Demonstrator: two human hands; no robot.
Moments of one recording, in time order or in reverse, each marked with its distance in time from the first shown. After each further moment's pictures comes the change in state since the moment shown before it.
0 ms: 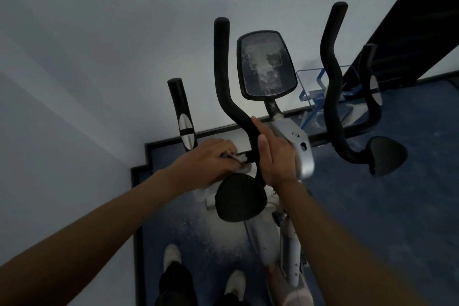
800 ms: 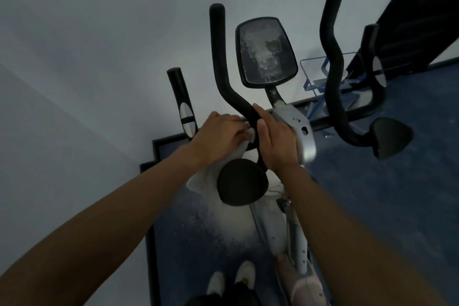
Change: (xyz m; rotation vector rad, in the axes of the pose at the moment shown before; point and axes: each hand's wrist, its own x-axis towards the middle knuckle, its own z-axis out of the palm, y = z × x) left_hand 0.041 0.005 -0.001 0.014 -0.078 -0.427; right_hand -0.003 0.005 0.003 0.036 -0.010 0.051
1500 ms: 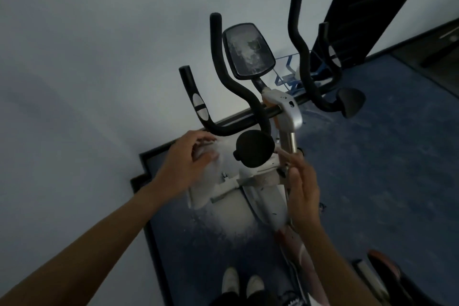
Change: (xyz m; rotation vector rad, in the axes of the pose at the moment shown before) left_hand -0.176 -0.003 -0.058 -0.643 0.199 -0.137; right_hand -0.212 -0.103 -0.028 0.437 0.333 0.359
